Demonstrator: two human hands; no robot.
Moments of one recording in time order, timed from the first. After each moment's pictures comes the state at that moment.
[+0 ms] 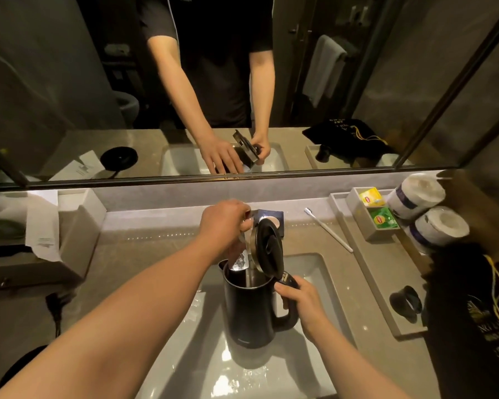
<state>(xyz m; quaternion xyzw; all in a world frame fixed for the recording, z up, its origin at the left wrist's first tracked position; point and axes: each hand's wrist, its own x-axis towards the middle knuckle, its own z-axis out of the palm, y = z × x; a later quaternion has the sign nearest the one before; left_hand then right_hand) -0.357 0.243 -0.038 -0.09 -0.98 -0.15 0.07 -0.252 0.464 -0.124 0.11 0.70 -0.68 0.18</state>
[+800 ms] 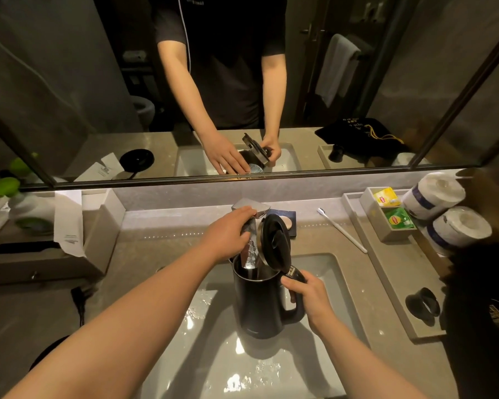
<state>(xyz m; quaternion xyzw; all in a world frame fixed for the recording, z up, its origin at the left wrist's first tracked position) -0.334 0.220 -0.054 -0.09 -0.96 -0.26 -0.01 -0.260 0.452 -0.122 0.12 0.70 -0.69 0.17</state>
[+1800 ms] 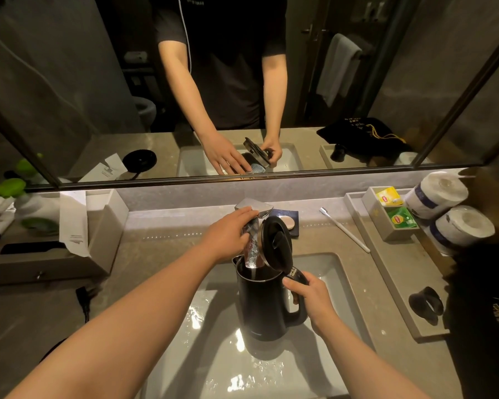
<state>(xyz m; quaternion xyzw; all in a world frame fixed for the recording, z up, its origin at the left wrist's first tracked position) -0.330 0.212 -0.054 -0.09 -0.96 -0.26 -0.03 -0.258 0.447 -0.131 0.14 0.72 -0.66 0.17</state>
